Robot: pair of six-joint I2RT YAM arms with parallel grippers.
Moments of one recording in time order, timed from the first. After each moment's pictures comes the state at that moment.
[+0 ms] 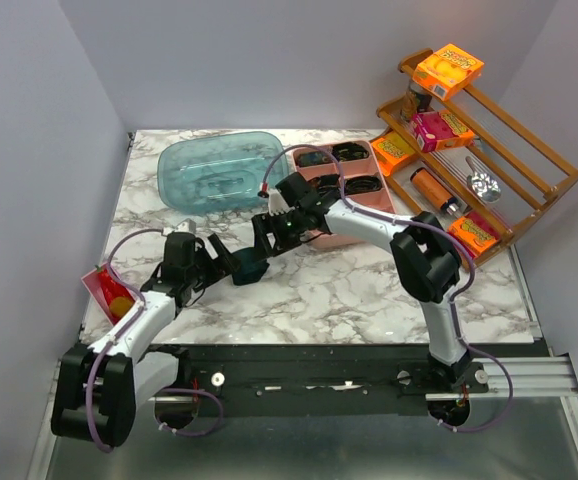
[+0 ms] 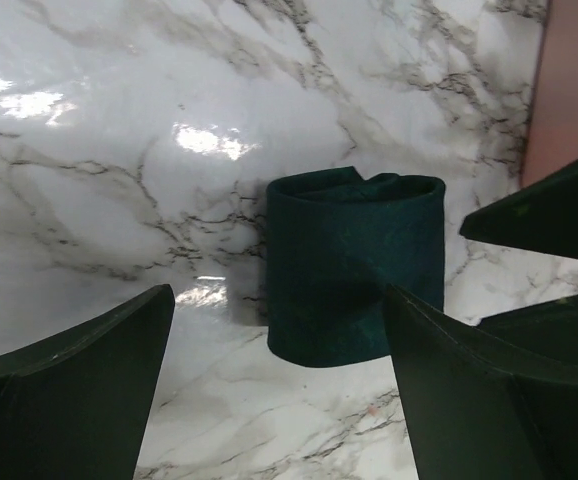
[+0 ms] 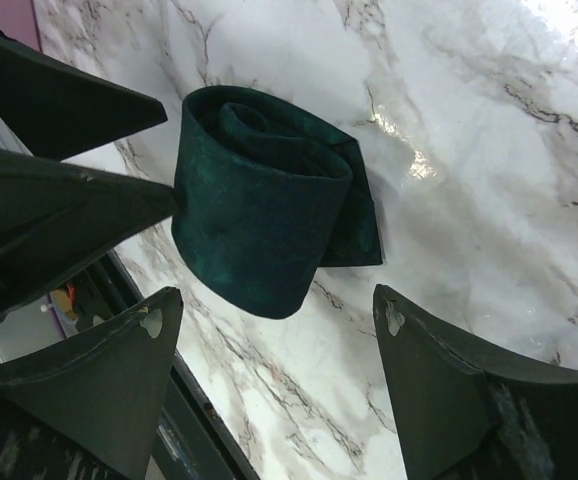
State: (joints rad) left arm -0.18 1.03 0.42 -0.12 0.13 -0.68; right arm 0.76 2.10 1.59 -0.40 -0.54 0.34
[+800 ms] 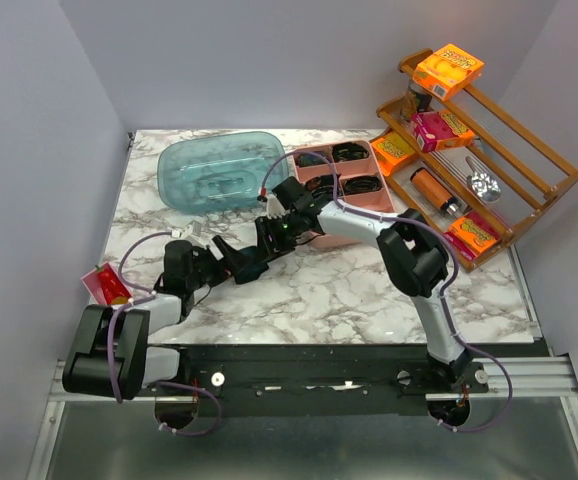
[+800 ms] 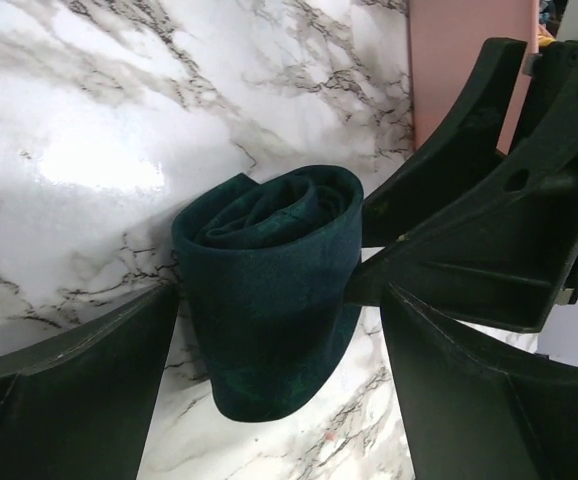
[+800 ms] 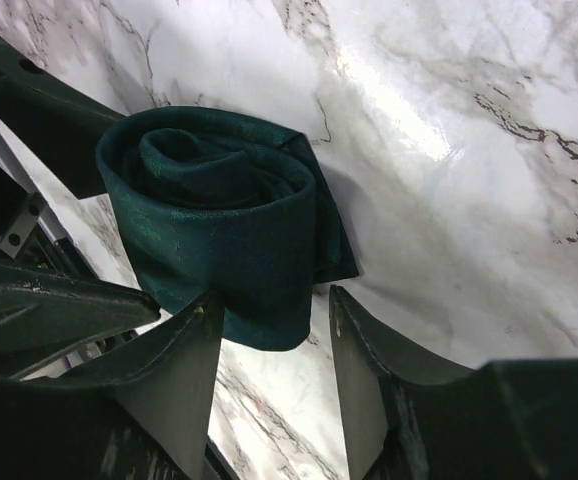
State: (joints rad) left arm -0.12 1.25 0.23 0.50 0.42 -0.76; right arm 0.77 2.20 1.64 -0.40 -0.54 0.39
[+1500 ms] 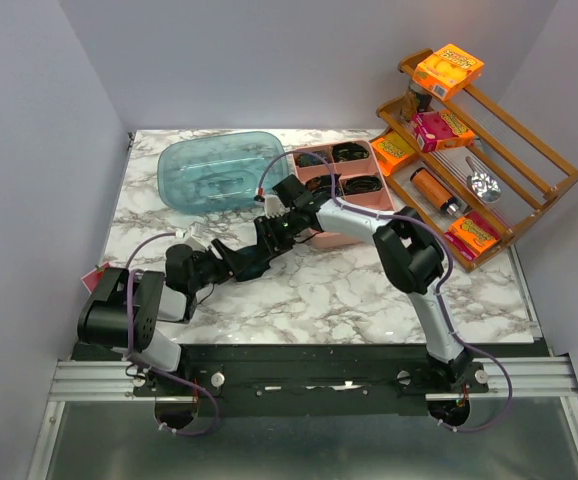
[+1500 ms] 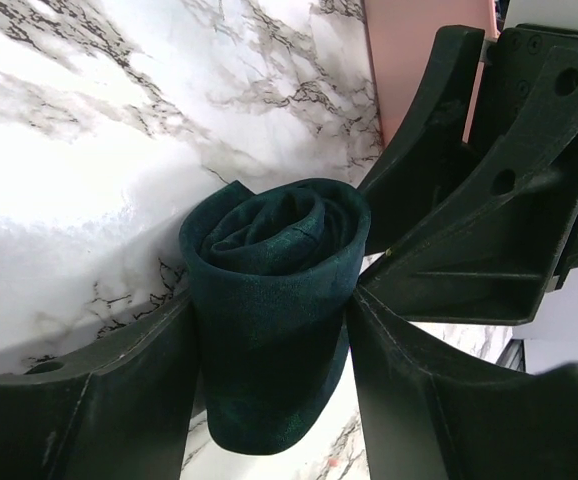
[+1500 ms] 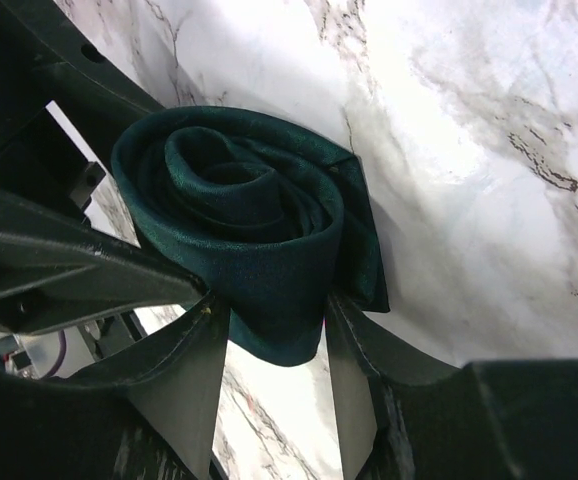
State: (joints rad) left arm -0.11 1.52 0.18 0.95 0.51 -0.82; right arm 0.75 2.25 1.68 -0.40 -0.65 0.31
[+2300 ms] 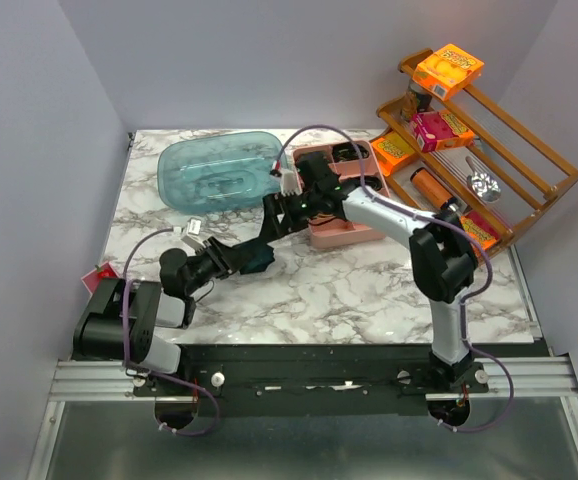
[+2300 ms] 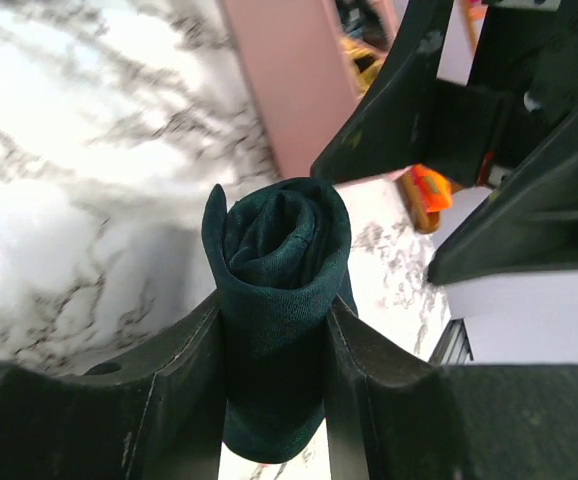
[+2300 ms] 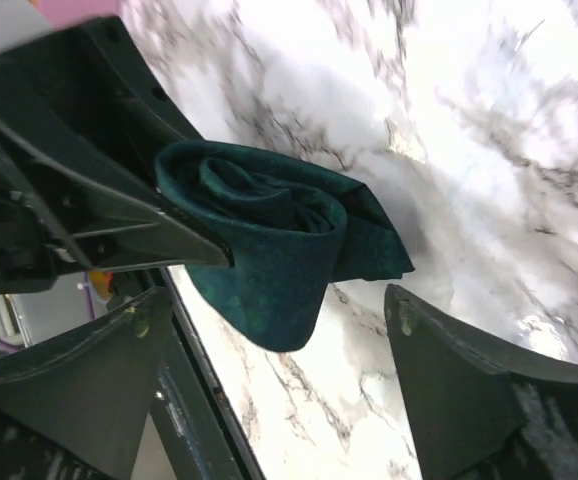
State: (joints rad) left arm -0.11 1.49 0.14 1.16 0.60 -0.91; right arm 0.68 2.06 1.60 -0.38 -0.69 0.28
